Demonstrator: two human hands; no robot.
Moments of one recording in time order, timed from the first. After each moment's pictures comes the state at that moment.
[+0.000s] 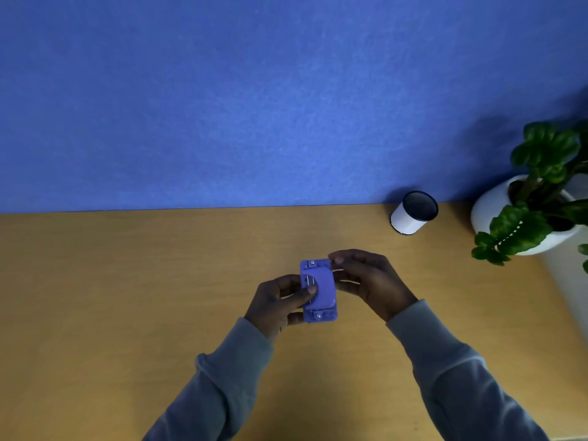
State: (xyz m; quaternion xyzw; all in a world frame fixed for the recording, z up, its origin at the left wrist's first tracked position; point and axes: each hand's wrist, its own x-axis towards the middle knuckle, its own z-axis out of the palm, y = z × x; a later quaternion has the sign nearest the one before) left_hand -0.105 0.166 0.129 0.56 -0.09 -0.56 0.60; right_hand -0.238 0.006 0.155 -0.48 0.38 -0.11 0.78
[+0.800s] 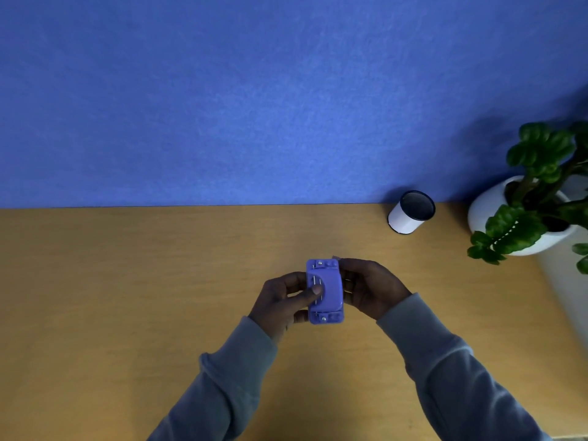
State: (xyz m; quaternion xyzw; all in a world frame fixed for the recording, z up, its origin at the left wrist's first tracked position) left_hand -0.119 0.164 0.140 0.54 -0.13 -0.56 0.61; right_hand -0.239 0.006 0.154 -0.35 0.44 -0.01 0.83
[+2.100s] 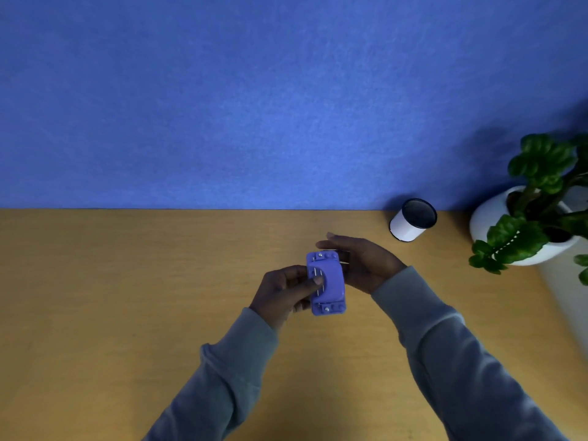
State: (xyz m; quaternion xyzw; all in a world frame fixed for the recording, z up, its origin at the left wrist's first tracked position) left_hand -0.107 0.148 0.145 0.55 -0.14 -0.54 0.62; right_hand -0.202 -0.024 0.171 -0.39 0.42 0.01 0.82
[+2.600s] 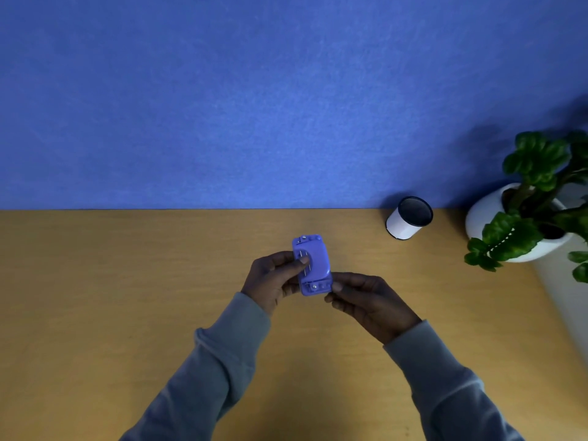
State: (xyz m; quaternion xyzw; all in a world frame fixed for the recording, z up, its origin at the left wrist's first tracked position) left_hand -0.088 0.135 0.148 0.55 -0.08 -0.52 0.65; right_hand -0.266 0.019 0.148 -0.46 0.32 -0.08 0.82
